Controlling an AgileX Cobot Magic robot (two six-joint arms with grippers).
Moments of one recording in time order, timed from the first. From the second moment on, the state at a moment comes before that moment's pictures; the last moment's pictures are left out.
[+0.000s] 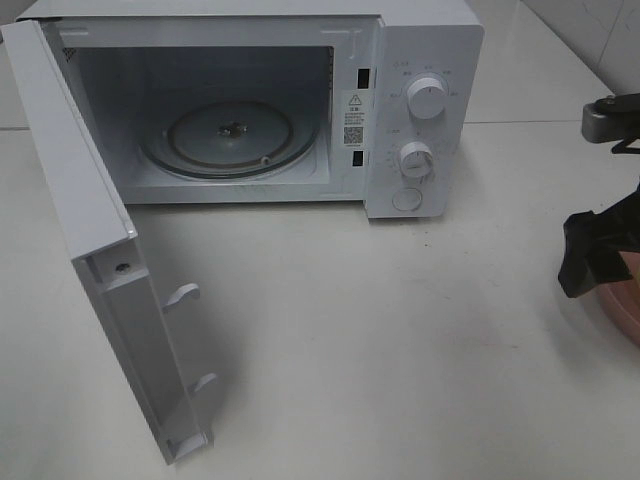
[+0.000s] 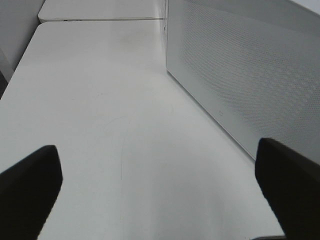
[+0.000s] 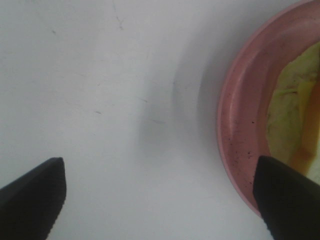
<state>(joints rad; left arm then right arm) 0.01 0.00 -0.50 -0.07 1.03 0.06 0.10 1.40 -0.79 -0.04 0.71 -0.05</state>
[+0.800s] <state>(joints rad) 0.01 0.00 -0.50 -0.07 1.03 0.06 -0.03 1.73 -0.92 -0.04 0.69 -0.05</state>
